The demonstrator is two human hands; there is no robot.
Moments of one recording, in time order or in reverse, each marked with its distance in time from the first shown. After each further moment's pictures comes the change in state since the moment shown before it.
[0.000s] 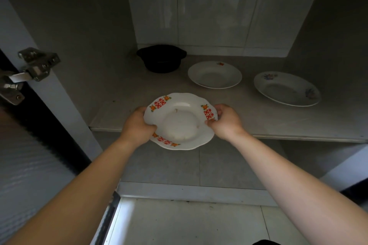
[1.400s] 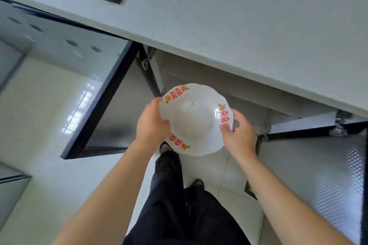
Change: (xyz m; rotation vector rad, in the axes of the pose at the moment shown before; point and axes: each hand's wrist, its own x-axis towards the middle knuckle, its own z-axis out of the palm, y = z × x) left_hand -0.278 0.249 -0.219 0.158 0.008 -0.465; right_hand -0.264 -0.246 -0.199 -0.041 -0.224 0.269
